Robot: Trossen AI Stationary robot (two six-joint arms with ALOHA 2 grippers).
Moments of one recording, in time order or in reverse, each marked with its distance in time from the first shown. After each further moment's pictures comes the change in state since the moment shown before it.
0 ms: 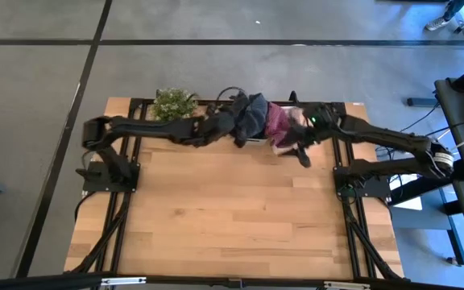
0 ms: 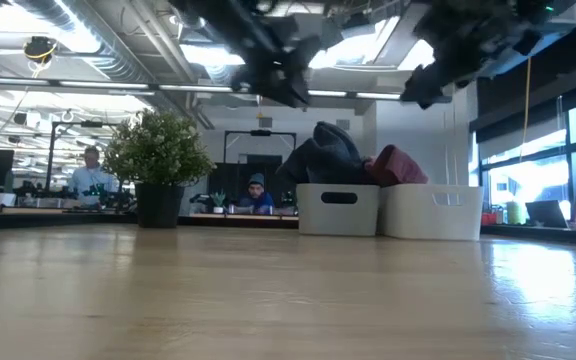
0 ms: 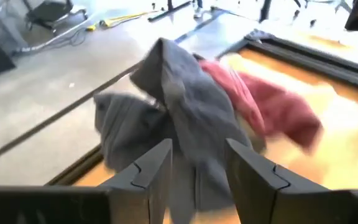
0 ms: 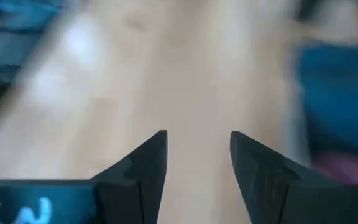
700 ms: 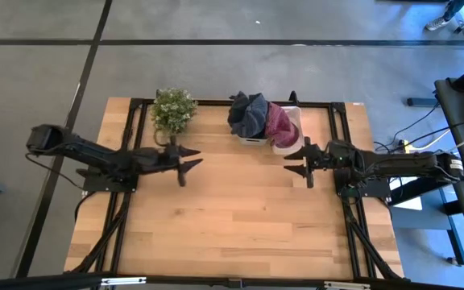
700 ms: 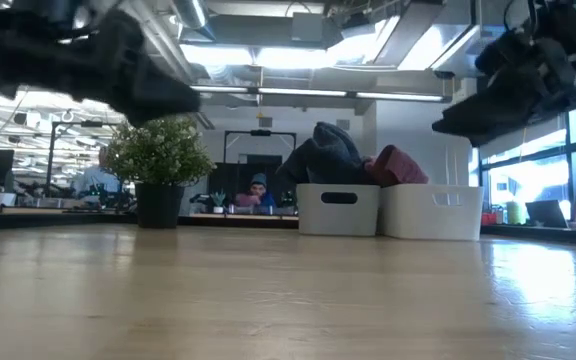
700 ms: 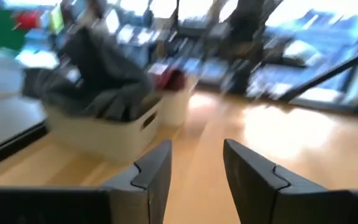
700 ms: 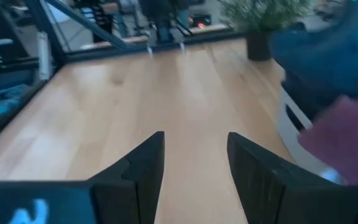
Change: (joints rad) left arm -0.219 -0.667 -1.091 0.878 0.212 0.150; right arm 0.280 -0.436 -0.634 0.662 0.442 0.392
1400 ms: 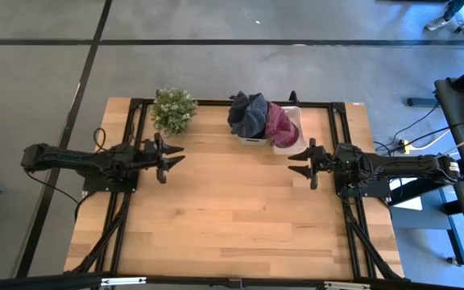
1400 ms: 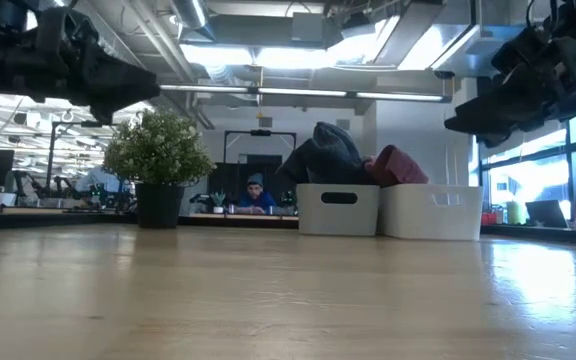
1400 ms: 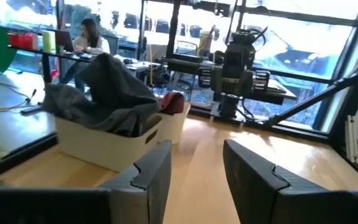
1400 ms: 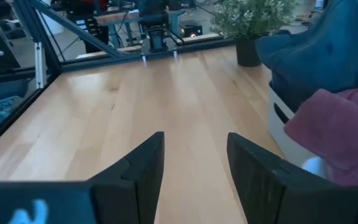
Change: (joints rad) left arm 0.082 -0.640 -0.155 -0.334 0.128 -0.028; right arm 0.057 -0.186 -0.046 -0.098 0.089 0.023
